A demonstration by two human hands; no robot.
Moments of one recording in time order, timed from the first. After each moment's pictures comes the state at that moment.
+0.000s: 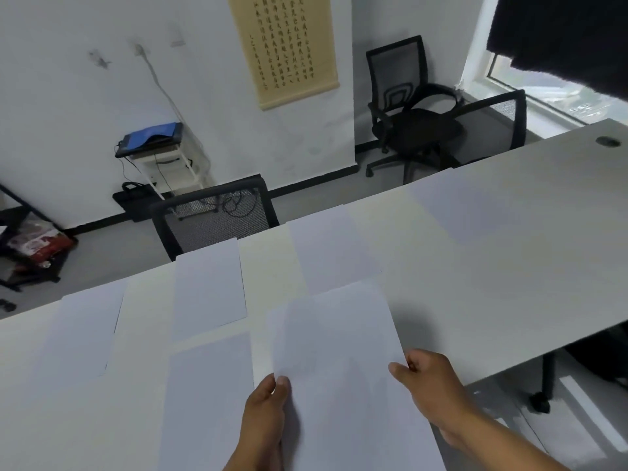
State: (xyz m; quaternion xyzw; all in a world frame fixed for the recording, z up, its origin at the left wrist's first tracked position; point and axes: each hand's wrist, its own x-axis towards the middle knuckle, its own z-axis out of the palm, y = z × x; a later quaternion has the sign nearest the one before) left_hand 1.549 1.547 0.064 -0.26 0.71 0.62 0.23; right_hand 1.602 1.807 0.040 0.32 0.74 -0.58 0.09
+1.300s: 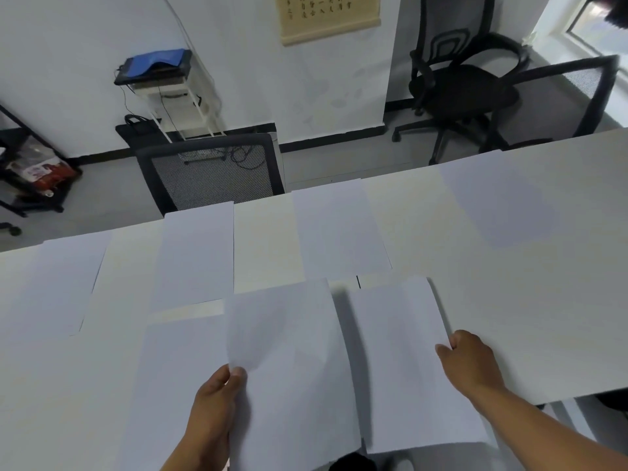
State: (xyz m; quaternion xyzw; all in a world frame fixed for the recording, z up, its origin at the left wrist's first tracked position) left_hand 1.502 1.532 0.026 -0.38 0.68 0.59 0.20; right_hand 1.524 1.929 -0.050 0.38 0.86 -0.29 0.16
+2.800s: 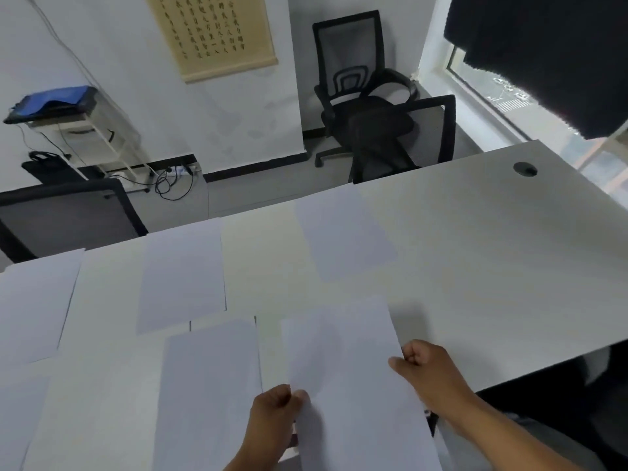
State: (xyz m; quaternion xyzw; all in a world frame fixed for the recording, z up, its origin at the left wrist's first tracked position) left_hand 1.545 1.951 -0.016 -0.24 0.72 0.55 0.36; right_hand 1.583 2.243 0.003 0.32 0.77 -0.52 0.17
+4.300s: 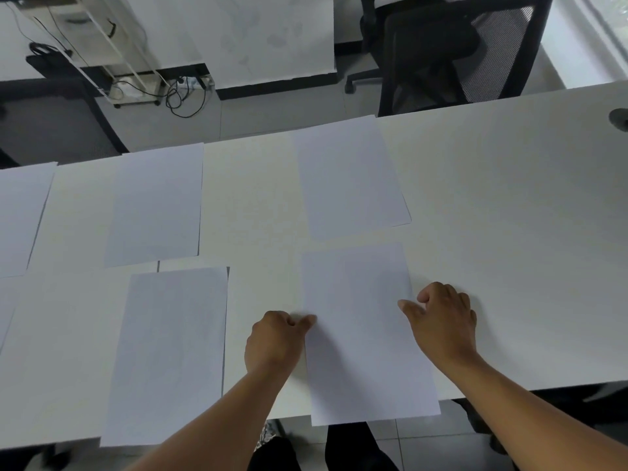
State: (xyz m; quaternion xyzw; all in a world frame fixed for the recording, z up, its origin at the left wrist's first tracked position) left_hand 1.489 2.048 -0.067 -0.26 0.89 0.26 0.28; right_hand 1.520 2.320 -0.083 0.26 0.93 -0.25 0.10
